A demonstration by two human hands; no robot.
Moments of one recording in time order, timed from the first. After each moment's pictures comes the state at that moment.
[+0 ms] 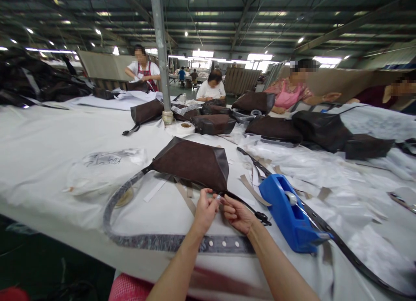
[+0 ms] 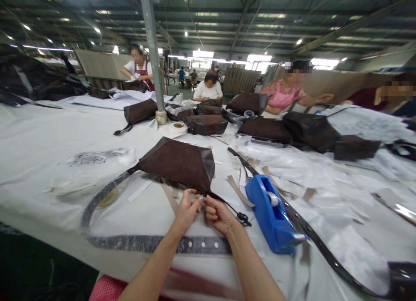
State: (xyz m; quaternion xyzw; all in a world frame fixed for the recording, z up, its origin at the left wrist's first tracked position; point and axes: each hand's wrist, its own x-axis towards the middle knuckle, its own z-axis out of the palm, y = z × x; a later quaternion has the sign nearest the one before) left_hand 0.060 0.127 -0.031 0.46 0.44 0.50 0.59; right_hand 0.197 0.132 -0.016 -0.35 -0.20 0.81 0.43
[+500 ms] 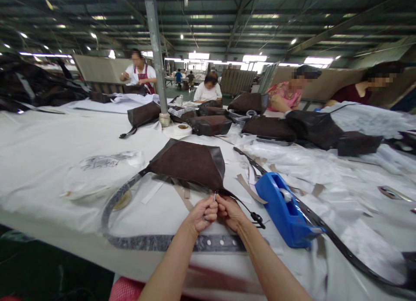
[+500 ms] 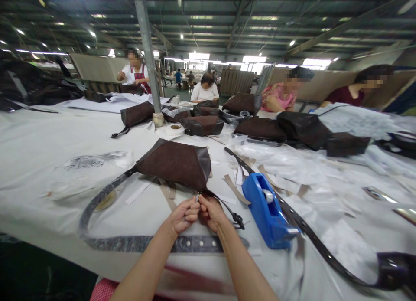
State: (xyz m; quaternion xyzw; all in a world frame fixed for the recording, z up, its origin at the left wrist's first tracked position) left_hand 0.045 0.138 -0.027 0.19 0.20 0.36 0.89; right_hand 0.175 0.130 -0.022 -0.43 -0.28 0.71 0.48
